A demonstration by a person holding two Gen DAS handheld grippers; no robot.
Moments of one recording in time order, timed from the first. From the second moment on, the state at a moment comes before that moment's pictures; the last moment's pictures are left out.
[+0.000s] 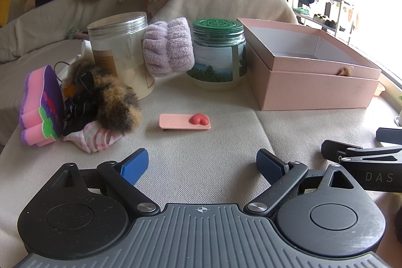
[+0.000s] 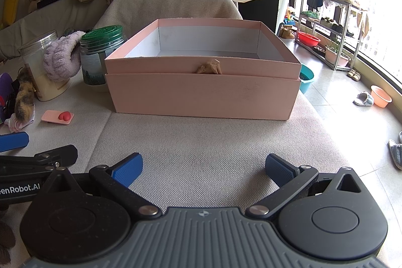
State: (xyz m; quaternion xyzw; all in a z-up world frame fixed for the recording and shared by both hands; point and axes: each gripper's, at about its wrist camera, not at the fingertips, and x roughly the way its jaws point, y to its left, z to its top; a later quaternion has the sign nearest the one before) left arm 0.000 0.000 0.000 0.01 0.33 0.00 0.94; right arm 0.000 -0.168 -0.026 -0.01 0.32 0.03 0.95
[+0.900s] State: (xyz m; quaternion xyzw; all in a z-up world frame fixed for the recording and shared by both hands) left arm 0.000 0.000 0.000 0.00 0.33 -0.01 0.94; right arm 0.000 -0.167 -0.029 -0.01 0.33 0.04 0.94
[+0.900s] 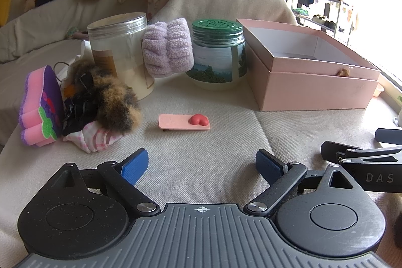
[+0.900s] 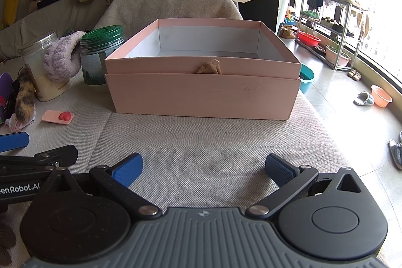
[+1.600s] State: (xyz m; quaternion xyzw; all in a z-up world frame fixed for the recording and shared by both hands) left arm -0.011 0.150 0.066 -0.09 0.21 0.07 0.97; right arm 0.000 -0.155 0.000 -0.06 0.34 0.07 0.93
